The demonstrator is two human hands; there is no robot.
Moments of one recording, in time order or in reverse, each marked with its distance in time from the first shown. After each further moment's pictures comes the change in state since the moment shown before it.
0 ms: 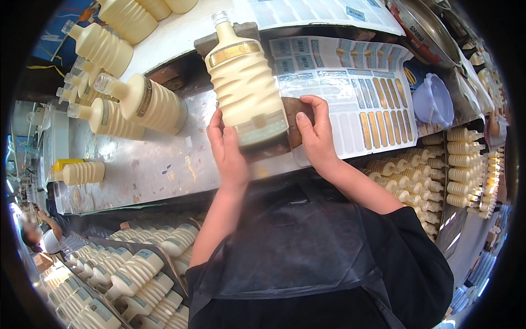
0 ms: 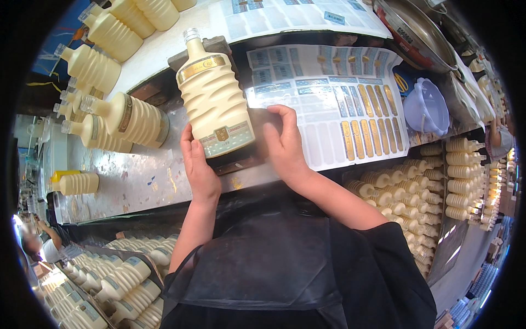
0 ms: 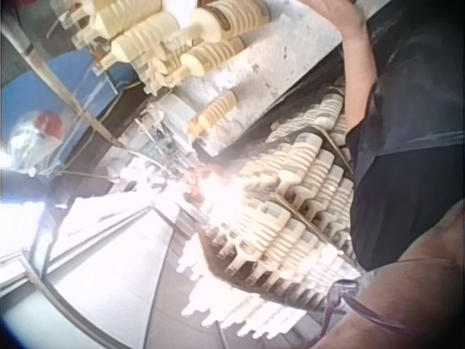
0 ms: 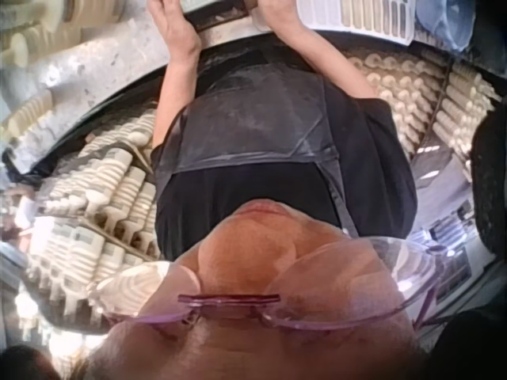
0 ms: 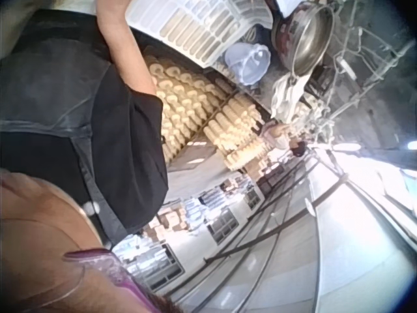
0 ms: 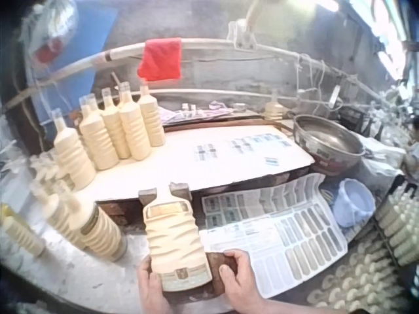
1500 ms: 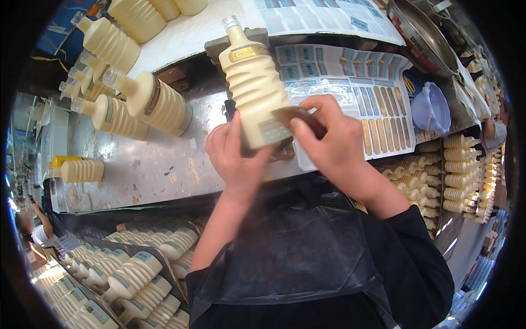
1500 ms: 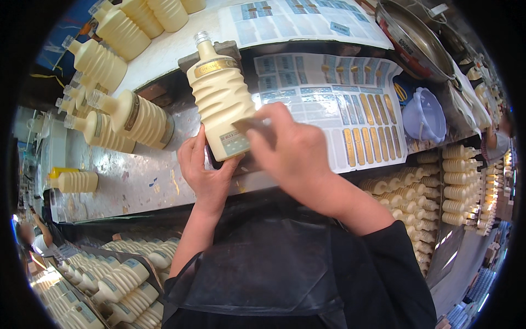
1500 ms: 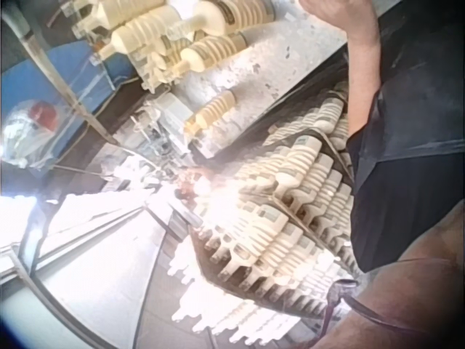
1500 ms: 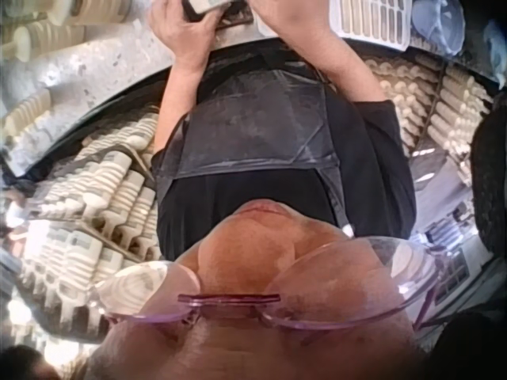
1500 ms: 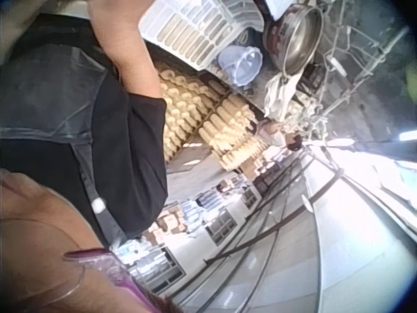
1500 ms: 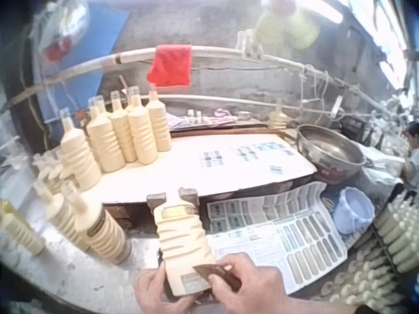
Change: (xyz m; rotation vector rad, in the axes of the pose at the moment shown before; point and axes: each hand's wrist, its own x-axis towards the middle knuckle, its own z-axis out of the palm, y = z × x) left_hand 0.001 0.018 -0.006 0.884 0.005 0.661; right_hand 0.018 -0.100 -0.014 -0.472 -0.134 -0.153
